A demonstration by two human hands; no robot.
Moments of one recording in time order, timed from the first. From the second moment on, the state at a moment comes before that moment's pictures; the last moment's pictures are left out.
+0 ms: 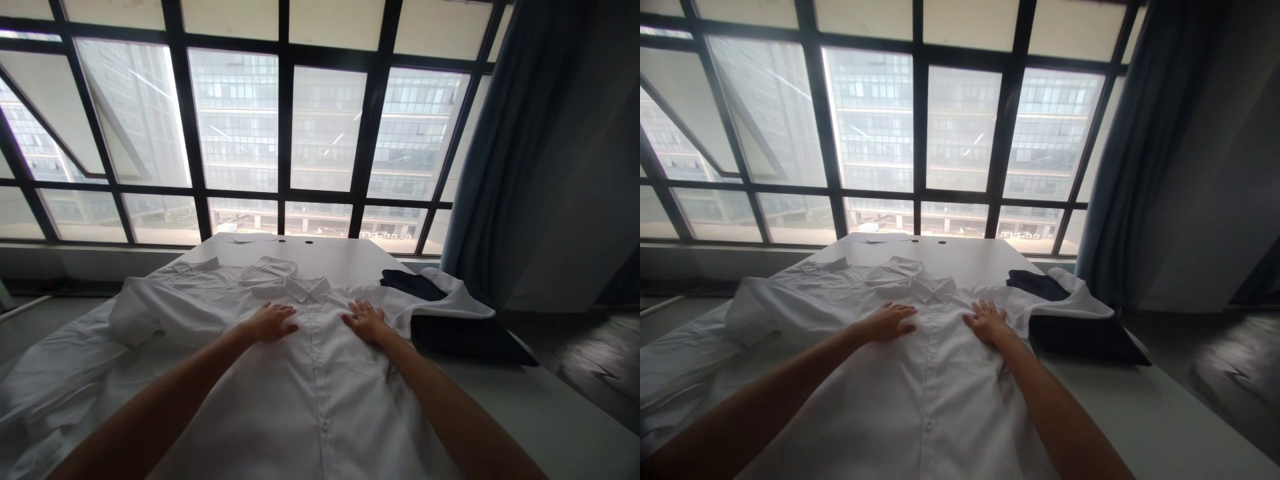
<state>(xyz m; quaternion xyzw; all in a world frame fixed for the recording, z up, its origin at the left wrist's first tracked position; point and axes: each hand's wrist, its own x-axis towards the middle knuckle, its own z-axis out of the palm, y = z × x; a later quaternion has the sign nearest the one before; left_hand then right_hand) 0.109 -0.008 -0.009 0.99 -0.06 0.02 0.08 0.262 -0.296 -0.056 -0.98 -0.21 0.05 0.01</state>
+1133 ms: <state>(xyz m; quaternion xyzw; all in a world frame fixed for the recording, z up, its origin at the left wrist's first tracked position) 0.096 -0.002 -0.044 0.99 -0.03 -0.04 0.09 0.247 -0.346 -0.069 -0.95 -0.29 -0.08 0.08</state>
